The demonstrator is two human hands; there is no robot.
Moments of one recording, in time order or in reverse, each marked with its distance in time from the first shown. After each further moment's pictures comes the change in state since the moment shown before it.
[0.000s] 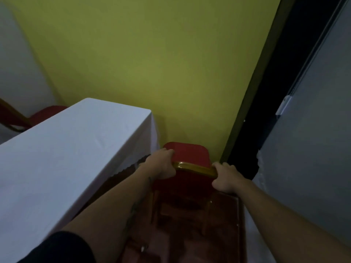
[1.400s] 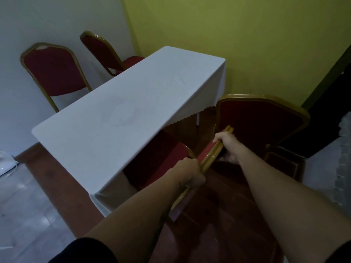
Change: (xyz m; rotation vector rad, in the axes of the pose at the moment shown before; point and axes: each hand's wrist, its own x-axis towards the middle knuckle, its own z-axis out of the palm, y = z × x) left_hand -0.320 -0.094 0.096 -0.152 -0.290 -0.415; right_hand -0.145 -0.182 0.198 1.129 -0.305 0.091
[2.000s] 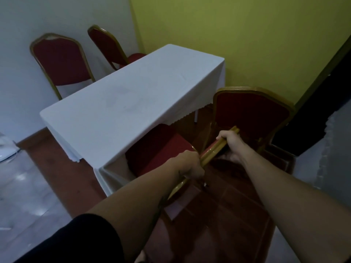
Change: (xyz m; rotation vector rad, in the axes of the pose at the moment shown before) left_hand -0.068 0.011 0.035 -0.028 -0.004 0.066; right_hand -0.074 0.045 -0.023 0.090 0.046 -0.052
